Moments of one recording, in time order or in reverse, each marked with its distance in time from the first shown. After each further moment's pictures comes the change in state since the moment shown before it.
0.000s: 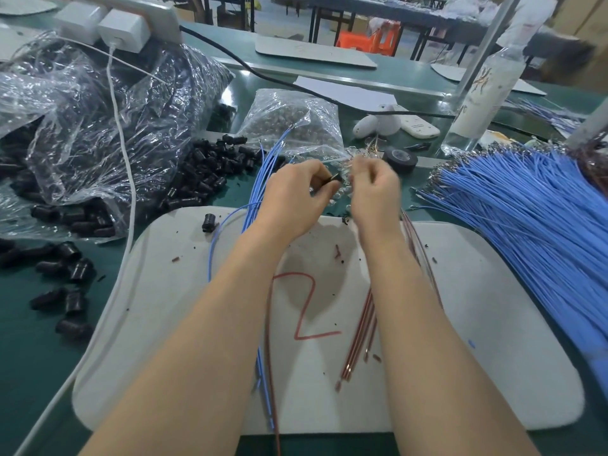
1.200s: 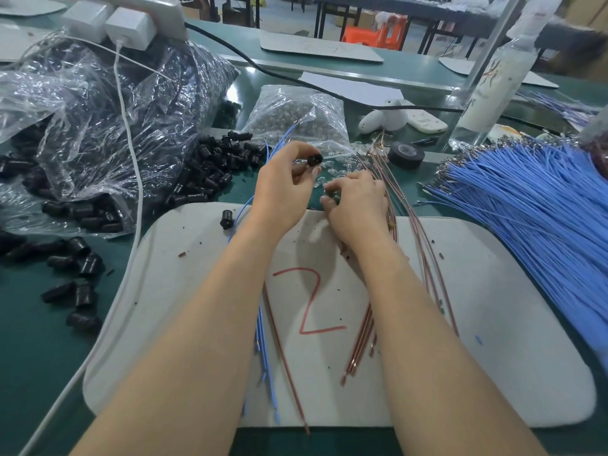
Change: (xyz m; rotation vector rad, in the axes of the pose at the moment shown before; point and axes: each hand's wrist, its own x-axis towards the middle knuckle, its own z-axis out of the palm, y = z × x) left_hand -0.002 -0.009 -0.007 -0.304 0.113 -0.067; right_hand -0.010 0.006 0.012 -0.872 -0.305 -0.111
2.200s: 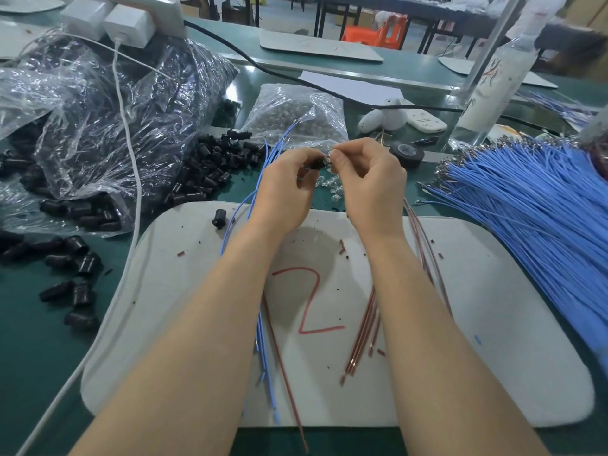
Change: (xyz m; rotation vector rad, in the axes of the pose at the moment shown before) left_hand -0.002 0.003 0.001 0.187 -0.018 0.083; right_hand -0.008 -0.013 -0.024 0.703 0.402 -0.191
